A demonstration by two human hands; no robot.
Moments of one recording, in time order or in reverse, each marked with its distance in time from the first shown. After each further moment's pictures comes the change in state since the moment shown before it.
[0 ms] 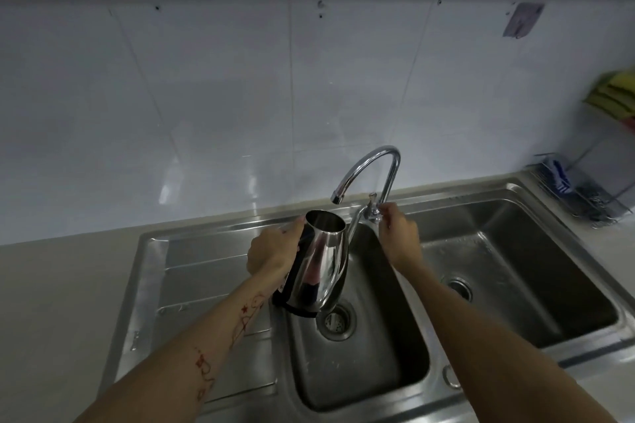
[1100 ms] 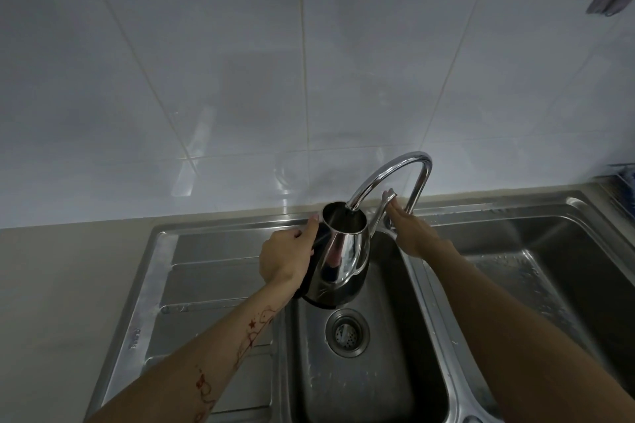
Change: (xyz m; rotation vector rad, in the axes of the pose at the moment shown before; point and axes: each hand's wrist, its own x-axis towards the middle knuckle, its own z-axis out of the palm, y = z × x) left_hand 0.024 0.012 0.035 -0.175 0.140 -0.025; right_hand 0.100 0.049 0.032 -0.397 -0.600 -0.270
